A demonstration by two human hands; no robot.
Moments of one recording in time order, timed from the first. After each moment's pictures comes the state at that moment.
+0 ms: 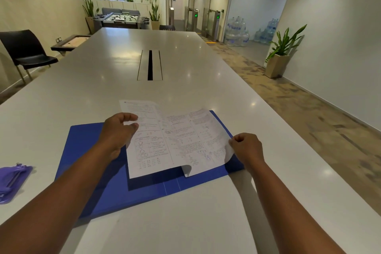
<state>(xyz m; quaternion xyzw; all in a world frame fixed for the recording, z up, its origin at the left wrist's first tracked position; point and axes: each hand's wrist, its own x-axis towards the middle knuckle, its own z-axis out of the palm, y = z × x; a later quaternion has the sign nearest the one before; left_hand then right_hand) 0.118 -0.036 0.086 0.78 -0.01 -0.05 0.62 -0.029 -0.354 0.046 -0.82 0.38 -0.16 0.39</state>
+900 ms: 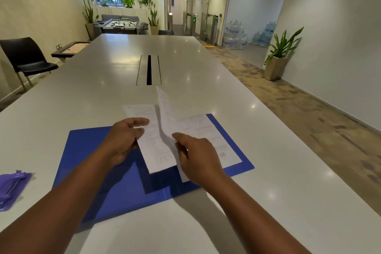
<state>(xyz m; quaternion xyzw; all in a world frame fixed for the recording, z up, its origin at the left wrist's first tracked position) 0.109 -0.046 0.094 0.74 -0.06 -0.15 0.65 -0.044 -0.217 0.109 -0.95 0.04 -0.15 0.27</state>
